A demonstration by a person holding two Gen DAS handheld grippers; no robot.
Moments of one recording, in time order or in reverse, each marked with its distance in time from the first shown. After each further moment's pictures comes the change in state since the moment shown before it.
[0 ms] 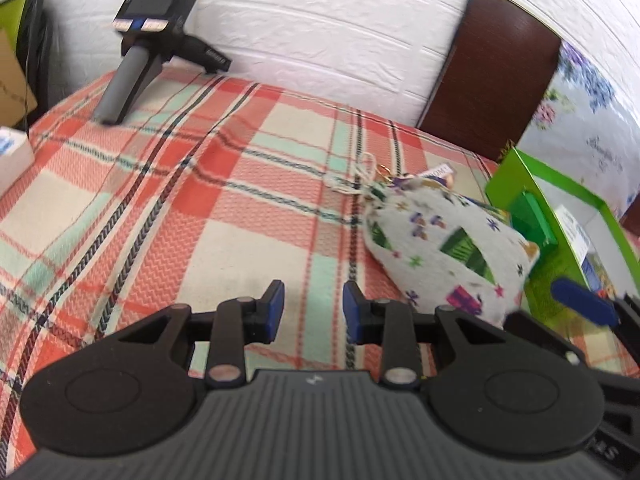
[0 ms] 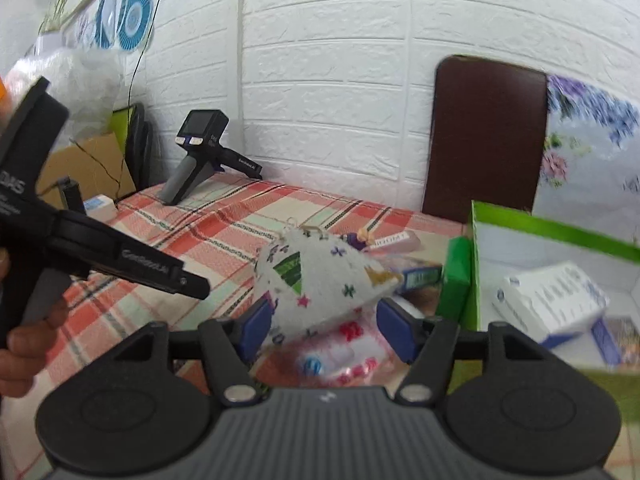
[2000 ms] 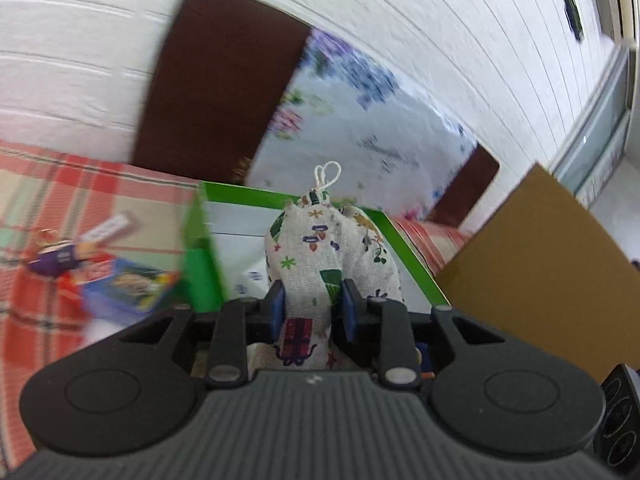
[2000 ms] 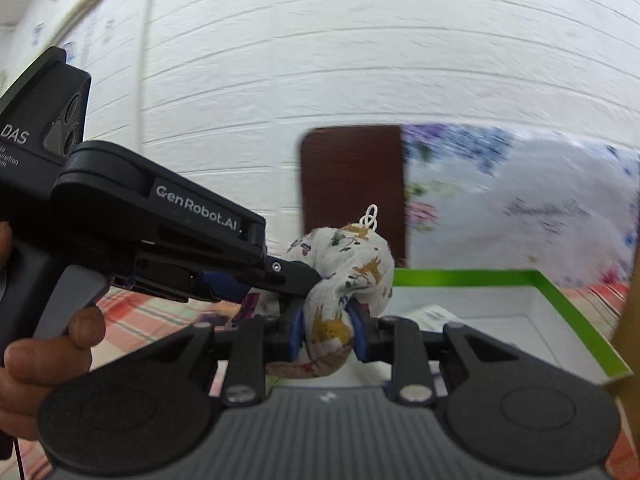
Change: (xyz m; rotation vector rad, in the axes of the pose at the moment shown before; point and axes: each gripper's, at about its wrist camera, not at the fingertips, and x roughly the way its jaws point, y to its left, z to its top) left arm 0.017 -0.185 0.029 0.172 -0.014 -0.570; right arm -0.070 -0.117 -0.014 0.194 -0.212 -0.195
